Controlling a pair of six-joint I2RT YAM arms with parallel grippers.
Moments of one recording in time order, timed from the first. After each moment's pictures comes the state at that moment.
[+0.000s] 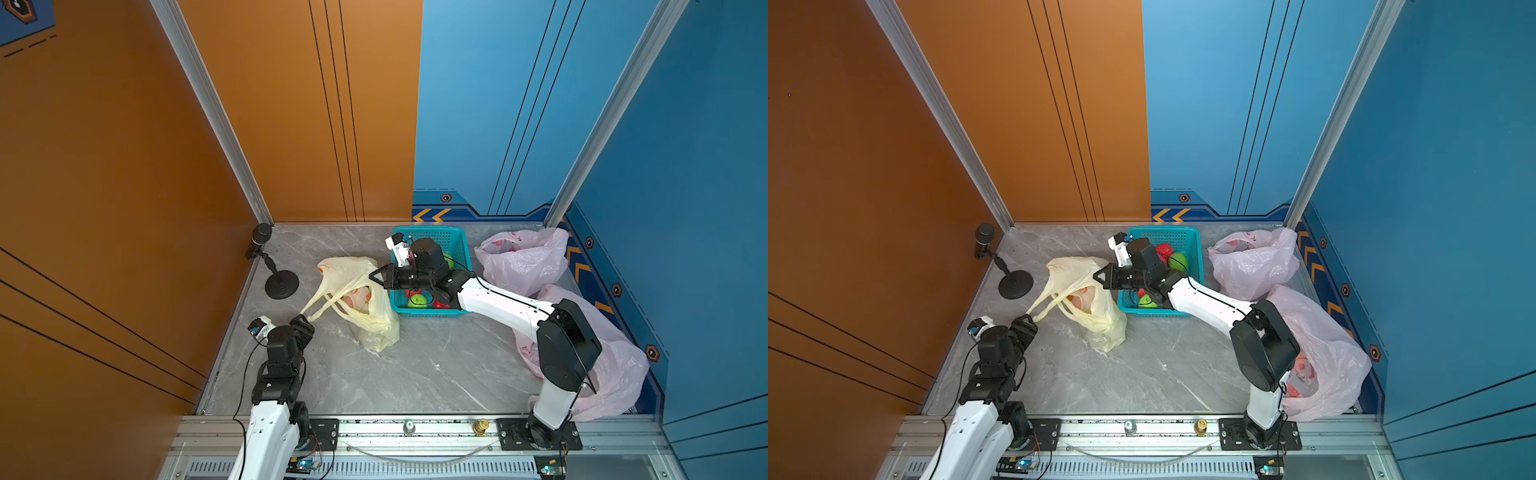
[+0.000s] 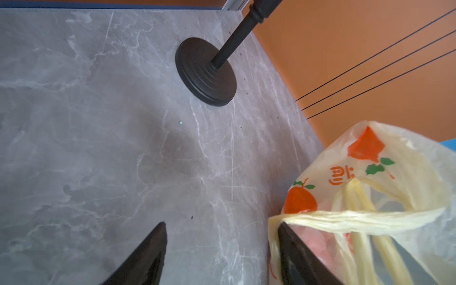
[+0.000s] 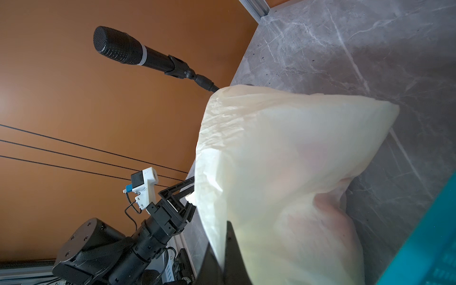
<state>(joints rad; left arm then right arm) 0.06 0.55 0.20 -0.16 -0.17 -0.88 0.75 1.80 1.37 0.03 -0.46 0.74</state>
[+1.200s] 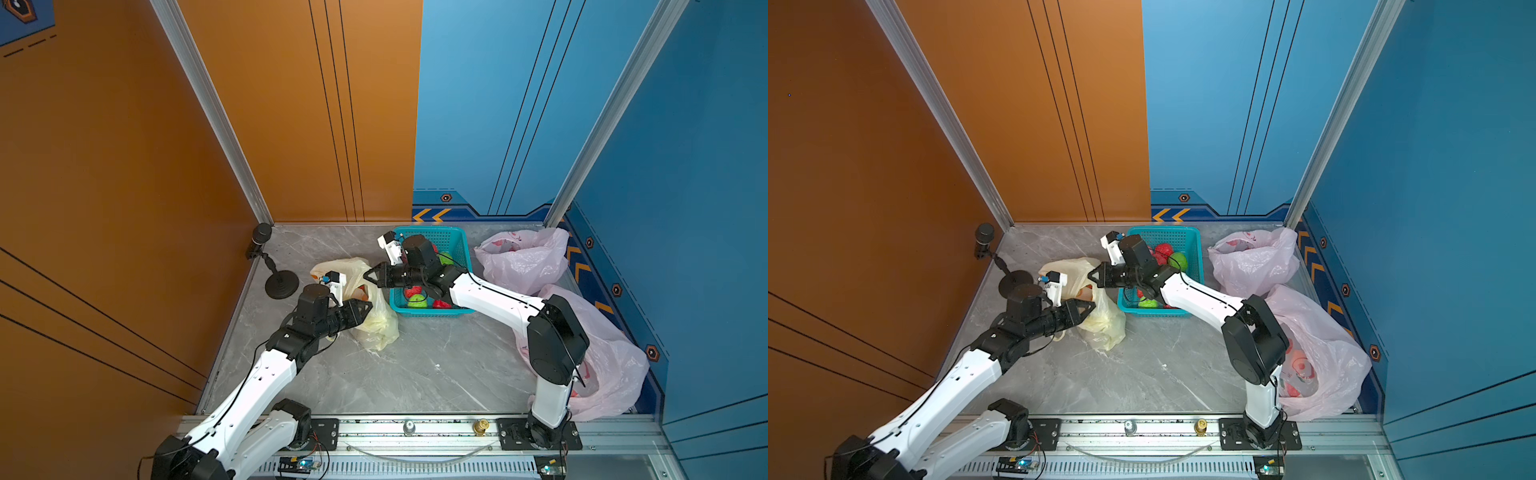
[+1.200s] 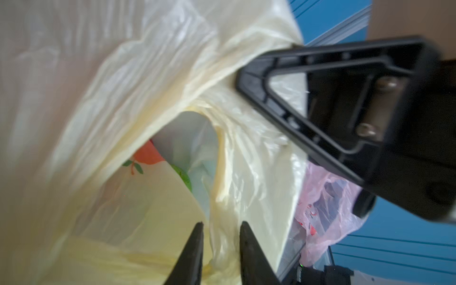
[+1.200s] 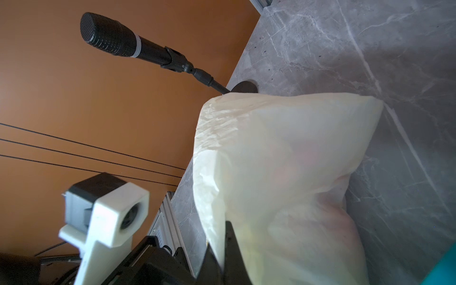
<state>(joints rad) -0.35 0.95 0.62 -0.22 0.33 -0.71 0.77 1.87 1.48 -0.04 -0.46 0.71</state>
